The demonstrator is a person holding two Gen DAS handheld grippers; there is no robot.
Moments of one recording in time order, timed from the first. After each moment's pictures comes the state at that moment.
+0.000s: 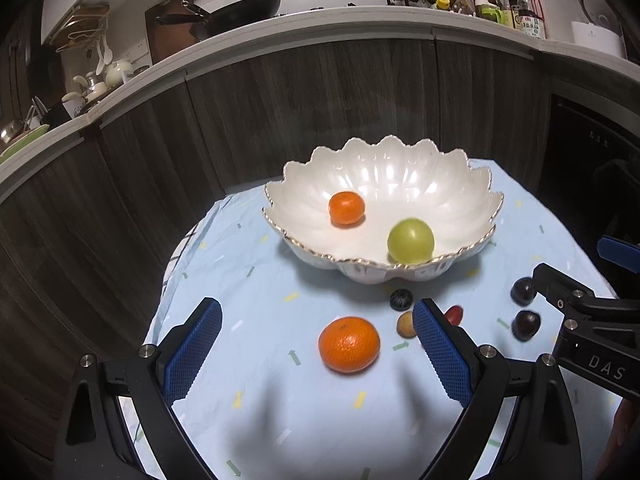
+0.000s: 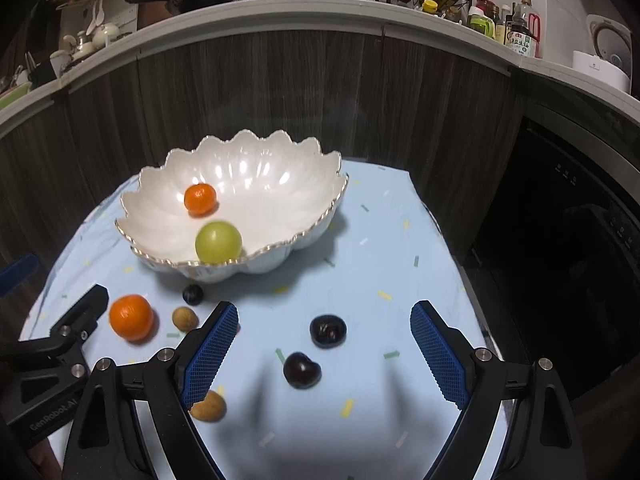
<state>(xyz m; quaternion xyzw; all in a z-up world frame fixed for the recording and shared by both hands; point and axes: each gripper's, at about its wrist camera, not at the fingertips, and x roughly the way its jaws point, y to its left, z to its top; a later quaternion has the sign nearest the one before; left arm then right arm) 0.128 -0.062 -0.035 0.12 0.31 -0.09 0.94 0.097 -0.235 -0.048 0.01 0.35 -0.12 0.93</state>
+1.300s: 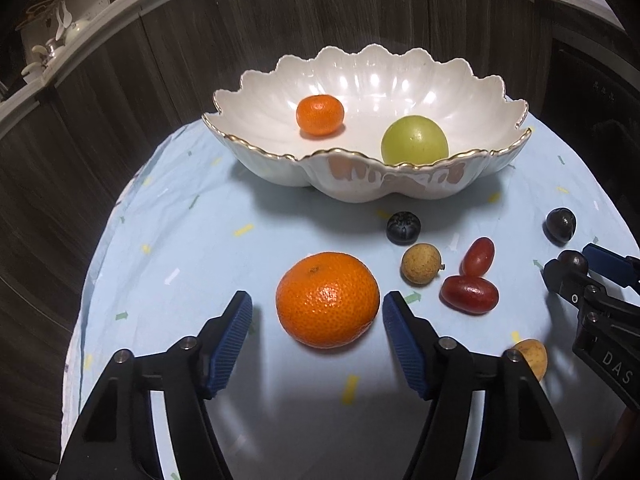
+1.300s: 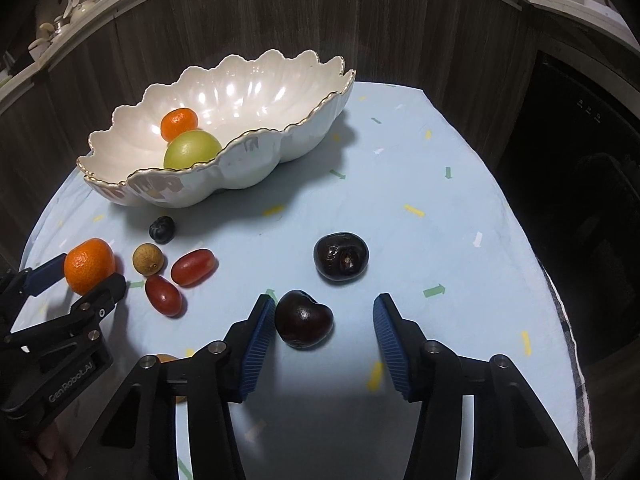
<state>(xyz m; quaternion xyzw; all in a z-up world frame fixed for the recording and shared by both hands) 0.169 -0.077 -0.107 0.13 0.42 -0.12 0.89 0.114 -0.243 -0.117 0.05 0.43 -0.11 0.89</state>
